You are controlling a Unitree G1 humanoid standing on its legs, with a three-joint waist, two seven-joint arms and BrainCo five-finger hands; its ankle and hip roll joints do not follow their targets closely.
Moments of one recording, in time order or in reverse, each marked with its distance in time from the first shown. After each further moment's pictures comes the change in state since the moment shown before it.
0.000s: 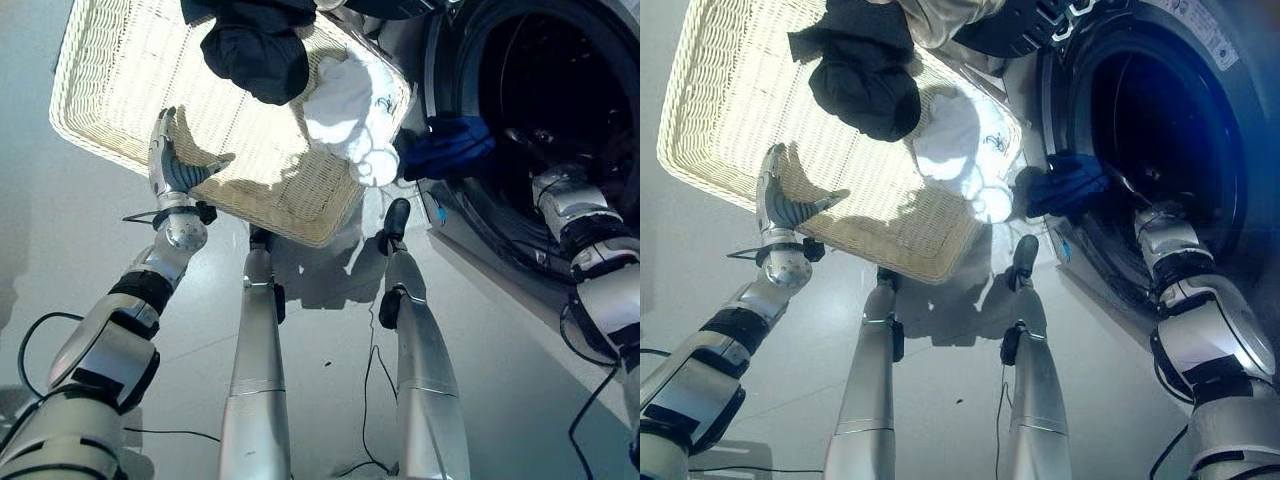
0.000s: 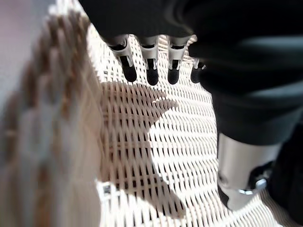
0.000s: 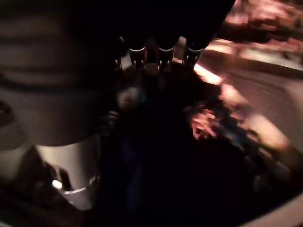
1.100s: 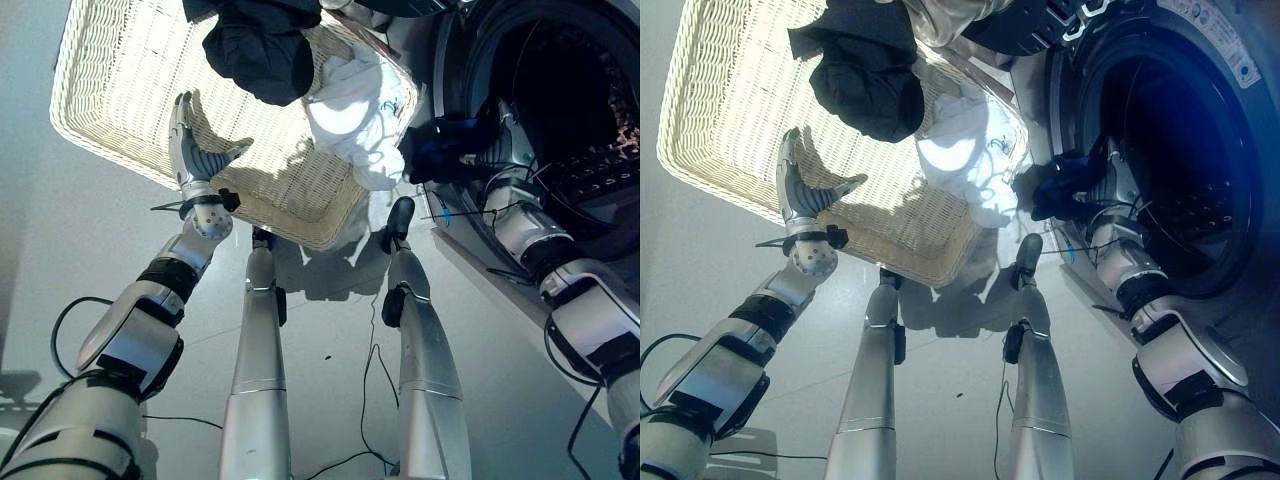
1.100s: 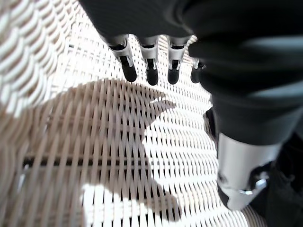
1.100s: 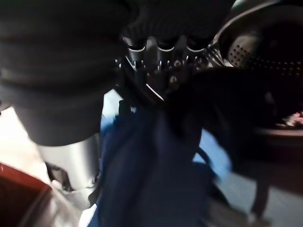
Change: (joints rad) left arm -0.069 -0.116 -0.008 0.041 0.017 -0.004 0.100; right arm 0.206 0.144 0.076 -0.045 -0.564 -0.108 0.077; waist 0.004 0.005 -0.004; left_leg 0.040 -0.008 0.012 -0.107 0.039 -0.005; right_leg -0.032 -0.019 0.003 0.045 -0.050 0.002
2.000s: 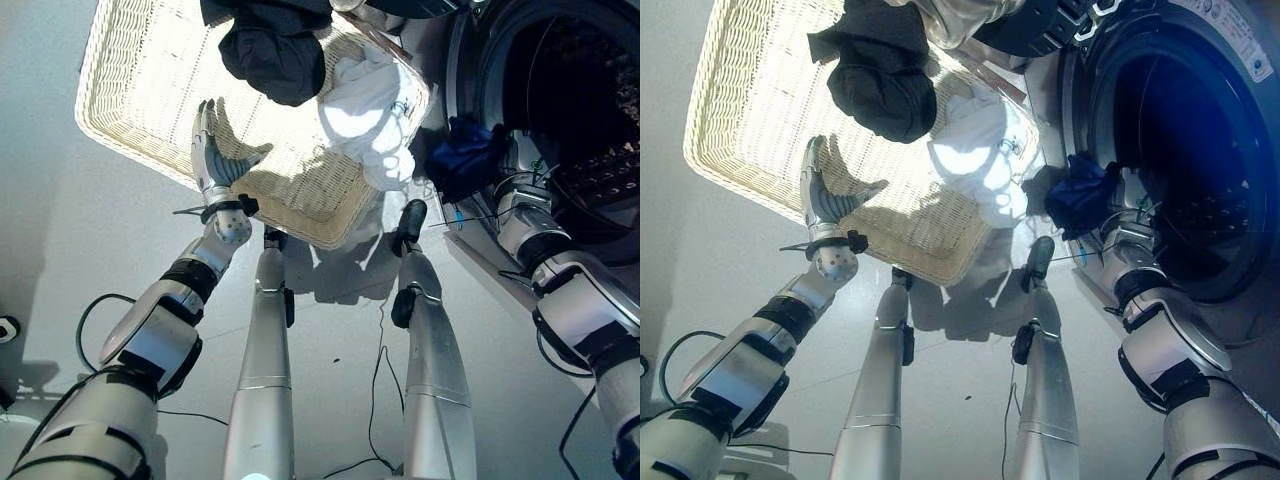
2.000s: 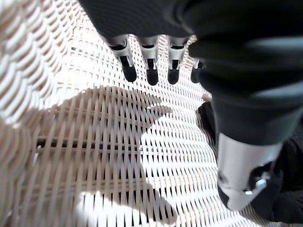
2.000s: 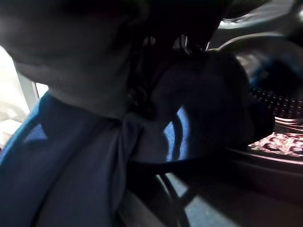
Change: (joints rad) left arm -0.016 -0.079 -0.027 0.033 0.027 -0.029 0.024; right arm -0.099 0.018 0.042 0.174 -0.163 0.170 -0.003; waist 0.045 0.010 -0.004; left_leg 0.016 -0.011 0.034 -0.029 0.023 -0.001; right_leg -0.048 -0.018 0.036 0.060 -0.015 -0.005
